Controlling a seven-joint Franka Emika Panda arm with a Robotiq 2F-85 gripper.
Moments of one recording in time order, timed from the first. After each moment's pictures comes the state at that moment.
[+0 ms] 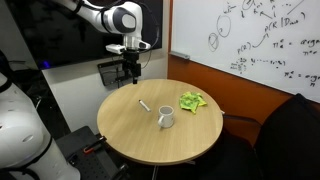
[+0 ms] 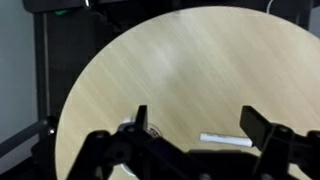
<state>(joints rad) 0.04 -0.18 0.18 -2.28 0.01 1.90 0.32</state>
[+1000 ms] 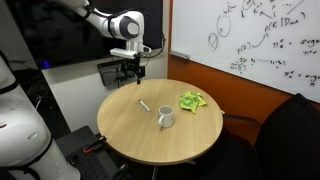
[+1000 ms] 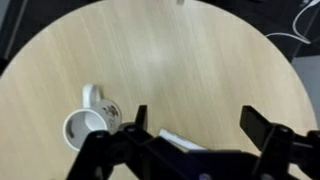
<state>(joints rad) 0.10 -0.03 0.17 -2.19 0.01 1.96 -0.01</state>
